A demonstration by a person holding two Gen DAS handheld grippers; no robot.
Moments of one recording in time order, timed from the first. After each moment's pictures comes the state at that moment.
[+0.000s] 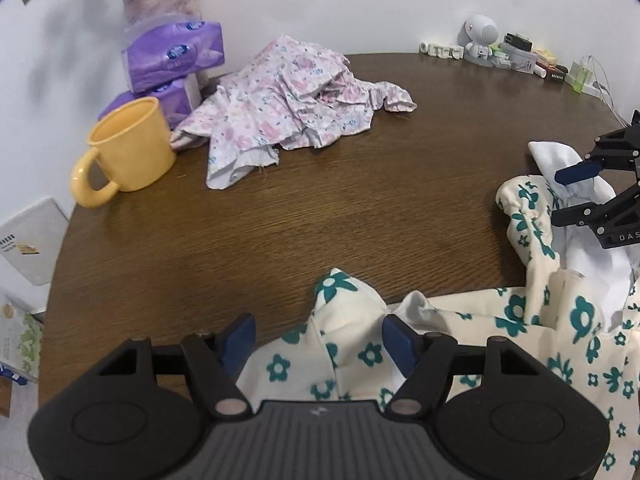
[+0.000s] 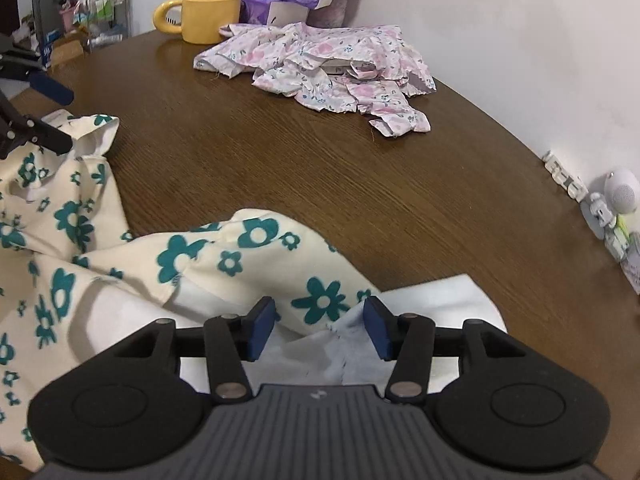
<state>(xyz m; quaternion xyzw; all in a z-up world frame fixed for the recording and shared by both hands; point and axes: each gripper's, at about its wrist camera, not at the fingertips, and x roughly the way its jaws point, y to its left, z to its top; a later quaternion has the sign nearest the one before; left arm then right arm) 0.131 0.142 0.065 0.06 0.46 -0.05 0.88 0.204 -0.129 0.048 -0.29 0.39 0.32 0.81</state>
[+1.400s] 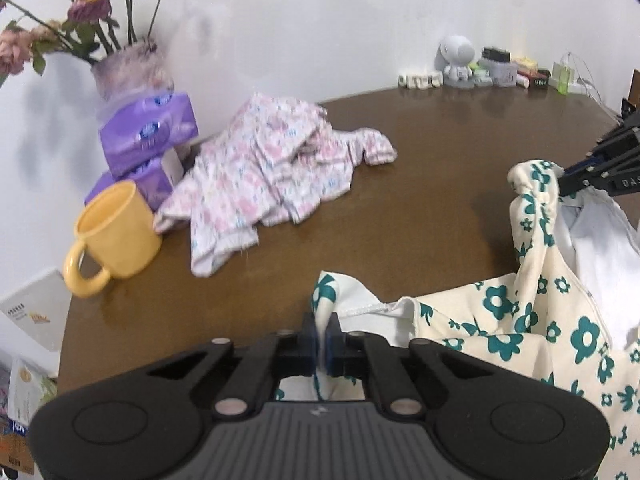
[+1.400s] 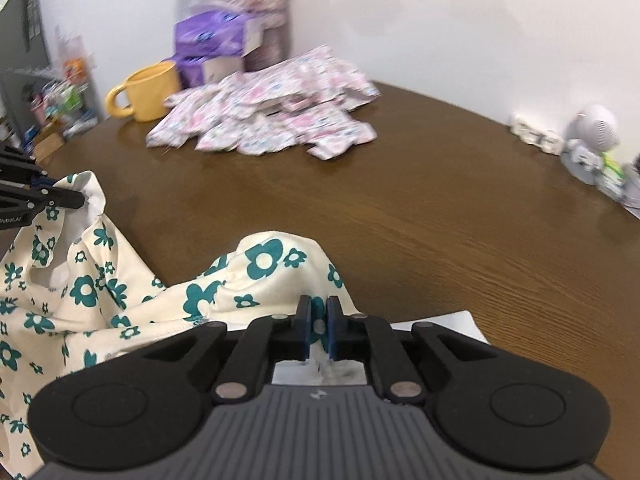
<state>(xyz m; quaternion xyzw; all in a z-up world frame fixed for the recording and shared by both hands) 0.159 0.107 0.084 0.12 0.39 -0.06 0.91 0.241 -0.178 0.073 -0.14 0.40 0.29 0.86</state>
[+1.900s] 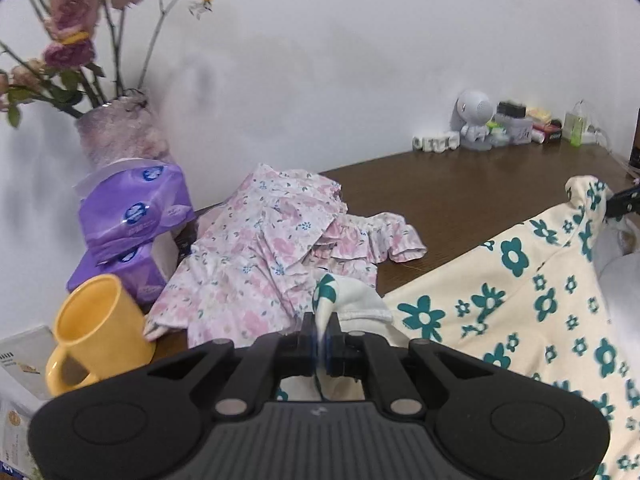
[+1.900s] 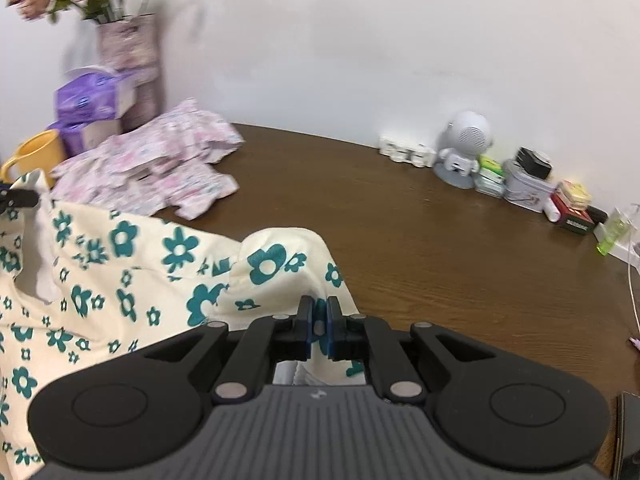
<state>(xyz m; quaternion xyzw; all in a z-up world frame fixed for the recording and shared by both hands) 0.252 0.108 0.095 0.11 0.33 -0.06 0.93 0.274 -0.215 0.103 -0.12 0.36 0.14 0.92</state>
